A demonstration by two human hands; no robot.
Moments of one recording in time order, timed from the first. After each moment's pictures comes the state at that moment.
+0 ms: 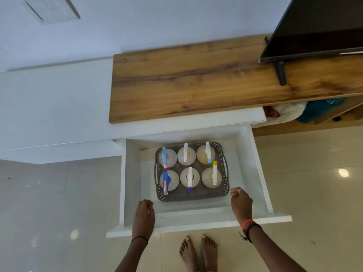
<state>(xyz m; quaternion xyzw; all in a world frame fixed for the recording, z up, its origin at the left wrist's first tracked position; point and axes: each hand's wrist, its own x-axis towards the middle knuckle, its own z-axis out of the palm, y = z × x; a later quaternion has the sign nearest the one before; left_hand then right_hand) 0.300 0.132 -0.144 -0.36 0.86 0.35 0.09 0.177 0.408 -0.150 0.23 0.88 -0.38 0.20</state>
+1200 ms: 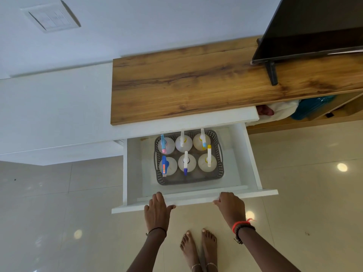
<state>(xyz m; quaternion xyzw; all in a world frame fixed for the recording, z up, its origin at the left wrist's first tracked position) 0.277 0.176 -0.103 -0.27 0.93 0.08 0.25 0.201 0.394 -0.107 -0.05 0.96 -0.10 0.27</state>
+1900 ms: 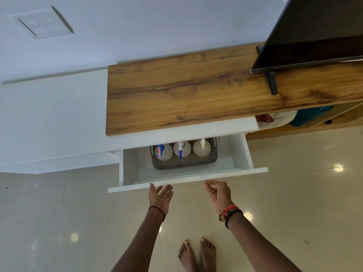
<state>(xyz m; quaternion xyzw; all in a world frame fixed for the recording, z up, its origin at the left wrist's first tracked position) 0.173 0.162 -0.097 -0.62 0.18 0.76 0.01 0.116 0.339 -0.088 0.52 0.40 -0.72 0.23</state>
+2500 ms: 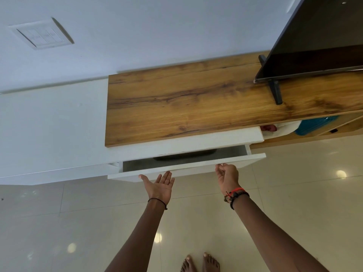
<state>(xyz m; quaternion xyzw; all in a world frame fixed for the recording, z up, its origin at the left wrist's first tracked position) 0.107 0.142 -0.095 -0.52 0.11 0.84 -0.05 0.027 0.331 -0.089 0.51 0.39 -0.75 0.16</state>
